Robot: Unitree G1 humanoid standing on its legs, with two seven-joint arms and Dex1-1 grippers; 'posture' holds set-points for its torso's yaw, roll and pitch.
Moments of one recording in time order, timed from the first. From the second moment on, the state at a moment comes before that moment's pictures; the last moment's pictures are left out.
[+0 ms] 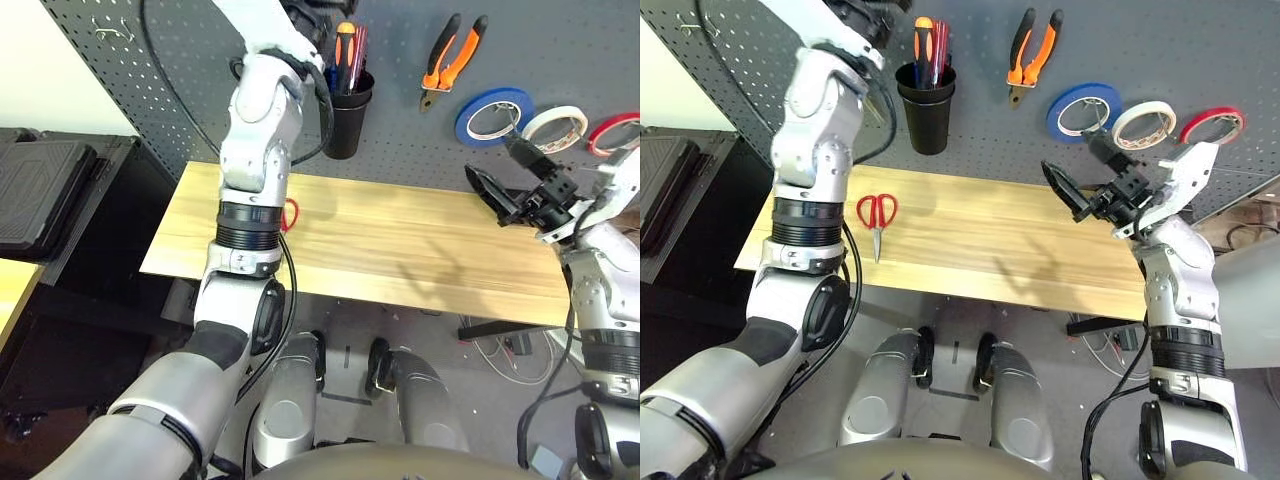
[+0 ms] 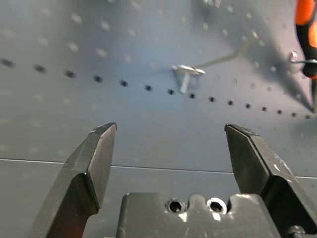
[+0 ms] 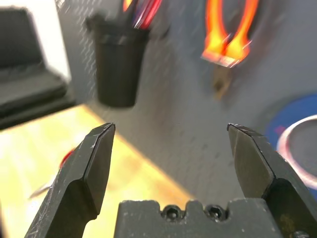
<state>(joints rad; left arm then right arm) -1.02 0.08 0.10 -0.04 -0.25 0.35 -0.05 -0.29 -0.47 -0.22 0.14 0.49 -0.03 0.88</state>
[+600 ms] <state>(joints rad) -0.50 0.13 0.09 -0.54 -0.26 0.74 0.01 -0.25 -0.57 0.05 -0.07 0.28 0.35 0.78</state>
